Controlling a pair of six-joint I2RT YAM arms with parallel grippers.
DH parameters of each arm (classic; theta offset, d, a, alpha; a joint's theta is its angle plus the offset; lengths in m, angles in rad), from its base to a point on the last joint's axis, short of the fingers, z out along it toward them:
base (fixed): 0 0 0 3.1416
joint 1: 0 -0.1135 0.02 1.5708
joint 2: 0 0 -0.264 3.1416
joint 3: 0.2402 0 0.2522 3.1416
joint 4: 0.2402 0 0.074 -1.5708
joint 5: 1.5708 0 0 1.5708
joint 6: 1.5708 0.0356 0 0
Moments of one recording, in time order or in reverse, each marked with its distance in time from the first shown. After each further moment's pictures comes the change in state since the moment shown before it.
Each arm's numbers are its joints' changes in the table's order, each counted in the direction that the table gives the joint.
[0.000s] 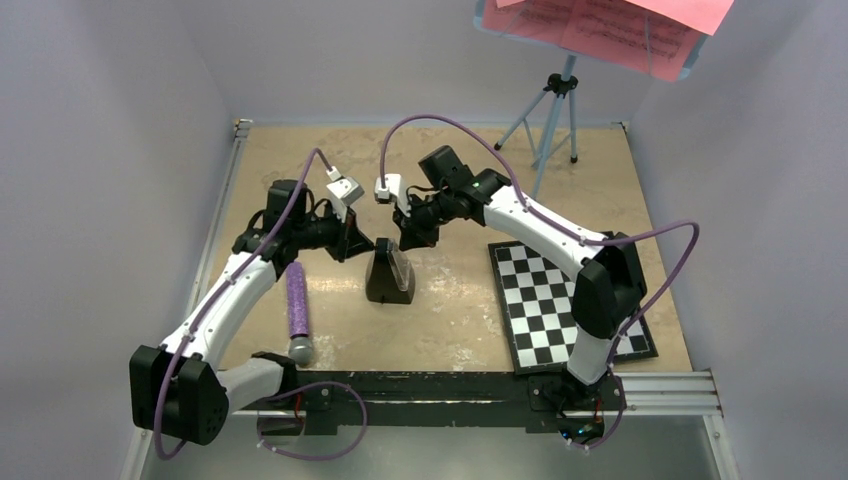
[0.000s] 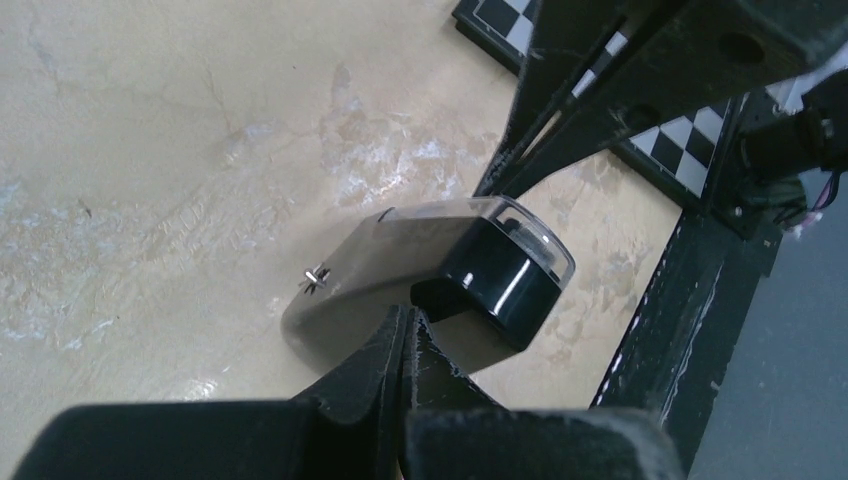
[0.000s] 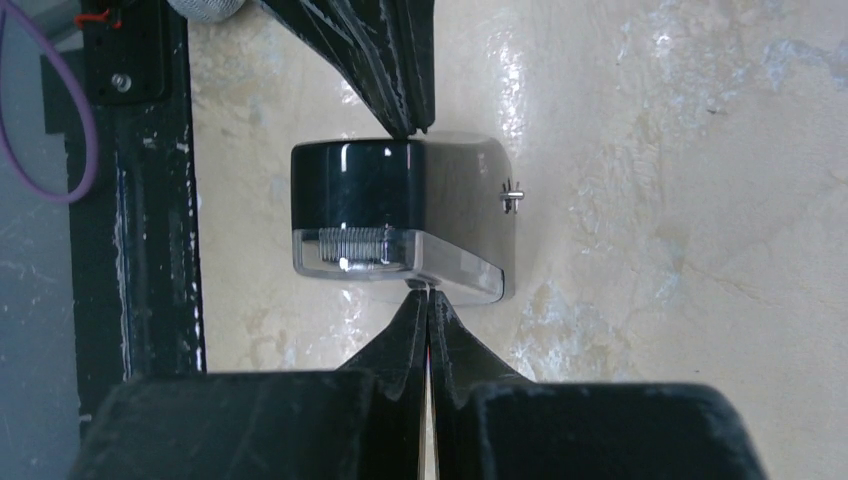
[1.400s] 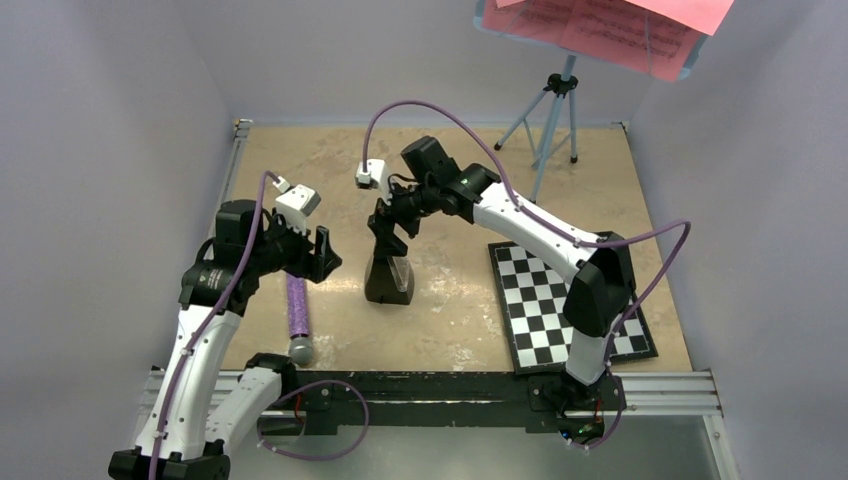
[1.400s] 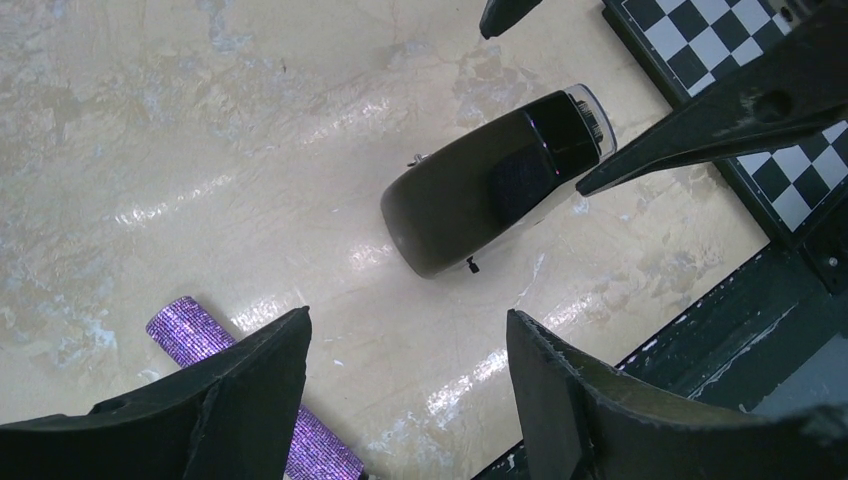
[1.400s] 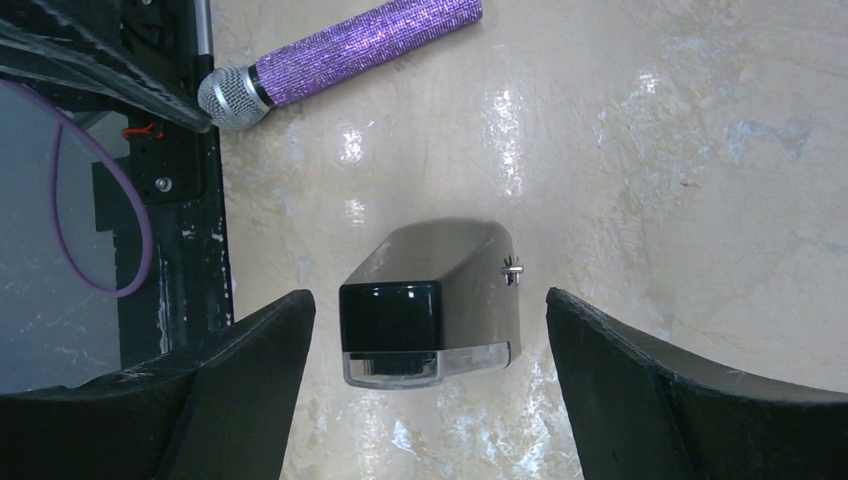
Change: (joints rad) left arm -0.104 -0.331 0.114 0.430 -0.295 -0.021; right arm -0.058 0.035 0.144 -0.035 0.050 0.170
